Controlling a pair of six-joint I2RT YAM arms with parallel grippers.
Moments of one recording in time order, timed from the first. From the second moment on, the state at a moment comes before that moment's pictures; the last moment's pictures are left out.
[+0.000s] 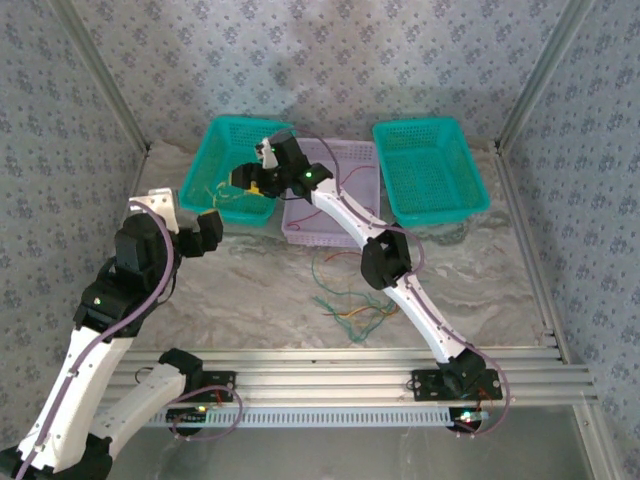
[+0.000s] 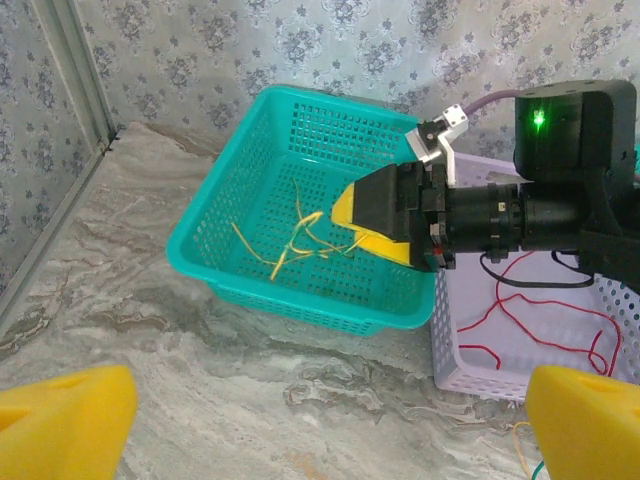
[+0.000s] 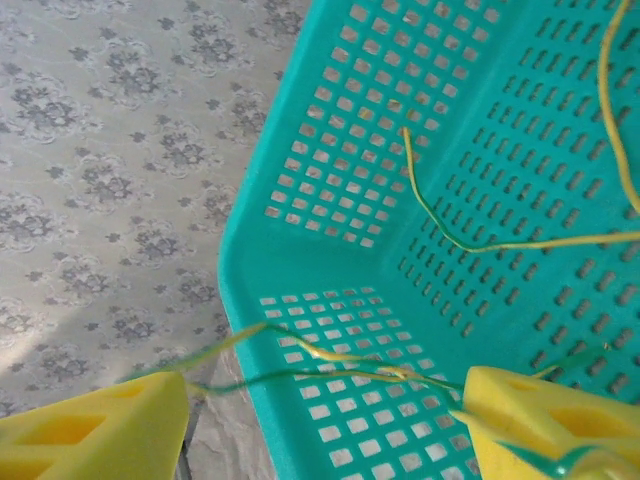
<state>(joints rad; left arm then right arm) -0.42 0.73 1.09 -0.77 -0.33 -0.32 0.69 2.76 2.78 -0.53 -0.57 0.75</state>
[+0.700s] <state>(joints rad) -0.42 0.77 1.09 -0.77 -0.33 -0.32 0.67 2.61 2.78 -0.86 -0.45 0.53</state>
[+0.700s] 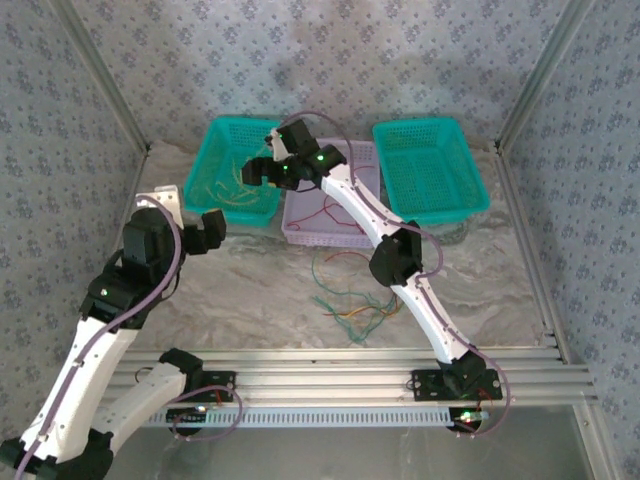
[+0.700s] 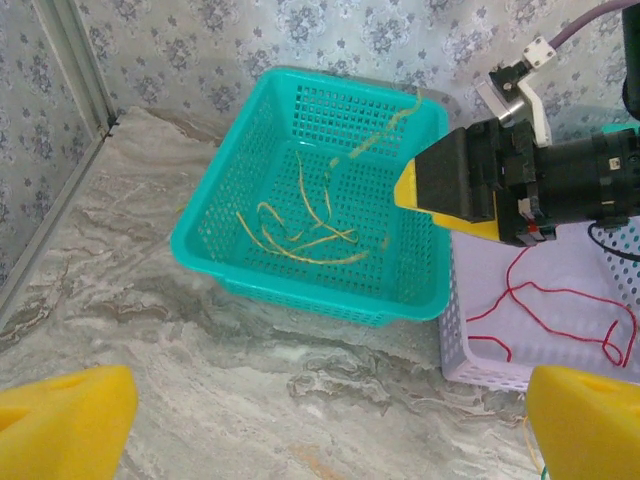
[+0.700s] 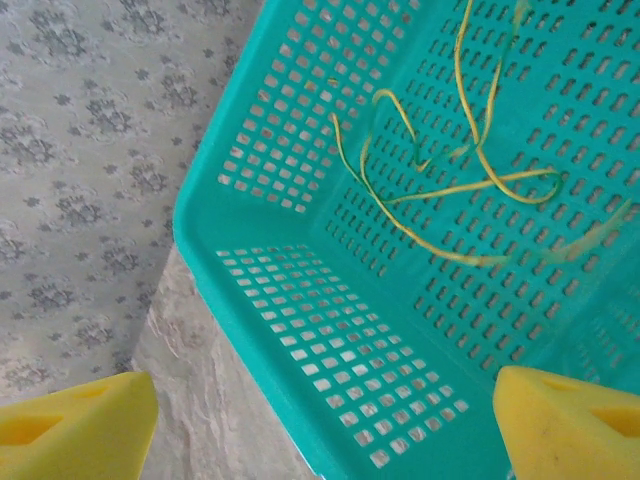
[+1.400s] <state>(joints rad) -0.42 0.87 1.05 -0.79 -0.12 -0.44 0.70 1.49 1.63 -0.76 -0.19 0.30</state>
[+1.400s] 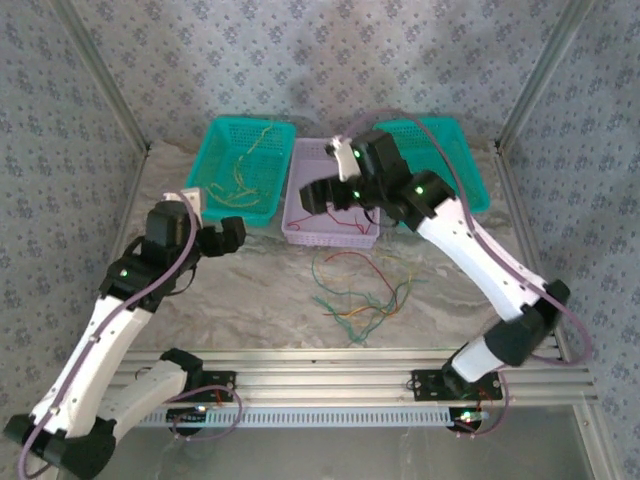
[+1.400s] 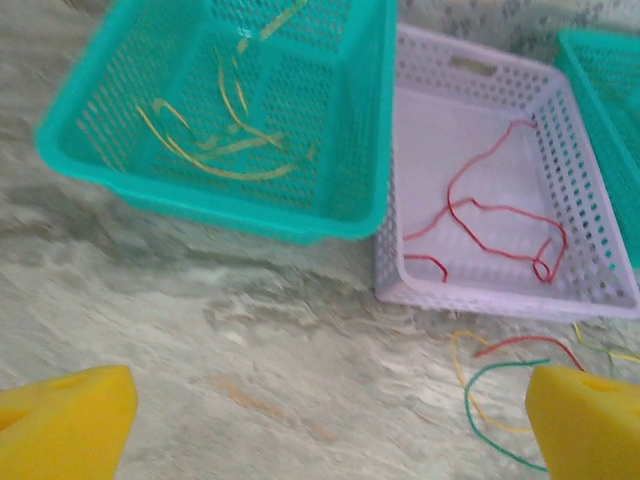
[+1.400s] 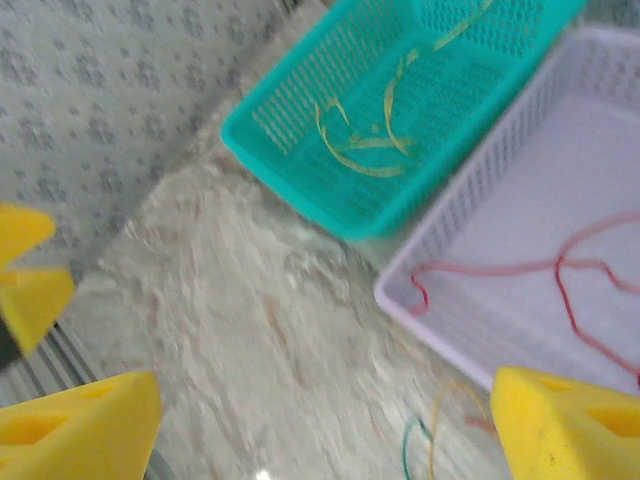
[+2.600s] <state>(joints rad) -0.80 1.42 0.99 -0.58 -0.02 -0.61 0.37 1.49 0.92 -0.66 0.04 0.48</state>
